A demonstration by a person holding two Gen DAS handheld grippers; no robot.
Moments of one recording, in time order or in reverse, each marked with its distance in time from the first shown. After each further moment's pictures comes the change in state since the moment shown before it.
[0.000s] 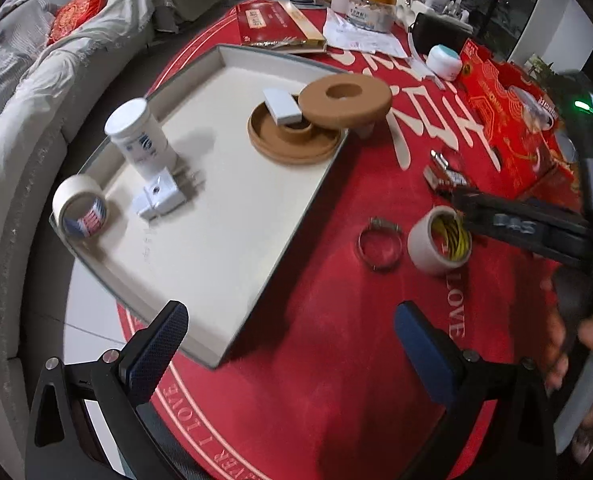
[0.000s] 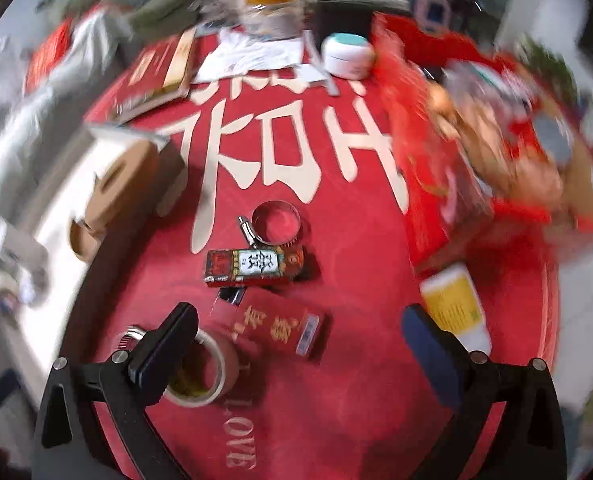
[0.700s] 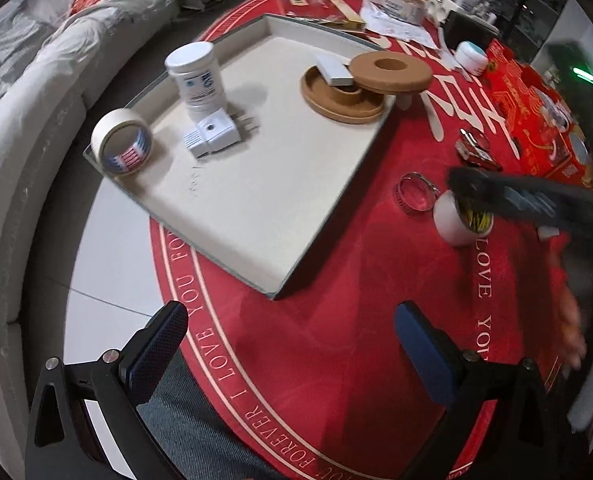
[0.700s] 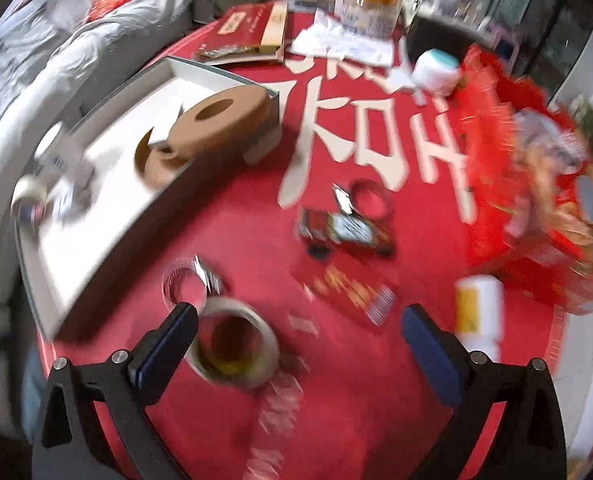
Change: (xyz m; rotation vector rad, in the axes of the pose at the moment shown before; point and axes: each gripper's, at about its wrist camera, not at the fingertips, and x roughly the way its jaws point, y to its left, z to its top) left arm -0.005 0.034 -0.034 -0.088 0.046 0.026; right arm -0.010 0.049 -0.003 -0.188 0.041 0.127
